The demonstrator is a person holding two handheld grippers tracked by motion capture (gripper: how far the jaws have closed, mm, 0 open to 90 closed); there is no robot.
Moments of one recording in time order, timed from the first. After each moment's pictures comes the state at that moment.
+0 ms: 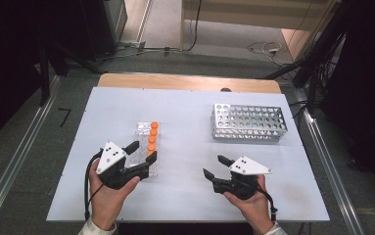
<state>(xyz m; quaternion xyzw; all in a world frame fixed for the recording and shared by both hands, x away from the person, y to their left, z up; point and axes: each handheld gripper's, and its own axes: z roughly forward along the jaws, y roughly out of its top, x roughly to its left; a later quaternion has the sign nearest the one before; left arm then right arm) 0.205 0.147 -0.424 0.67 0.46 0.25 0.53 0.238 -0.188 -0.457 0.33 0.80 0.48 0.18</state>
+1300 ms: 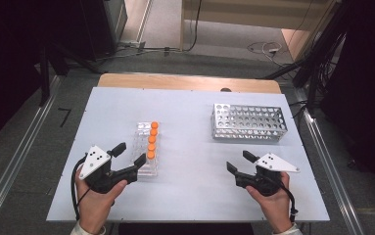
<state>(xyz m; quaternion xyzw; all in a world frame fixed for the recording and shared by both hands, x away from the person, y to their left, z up) 0.193 0.175 -0.432 0.64 0.47 0.25 0.55 0.247 -0.245 -0.451 0.39 0.76 0.48 0.21</state>
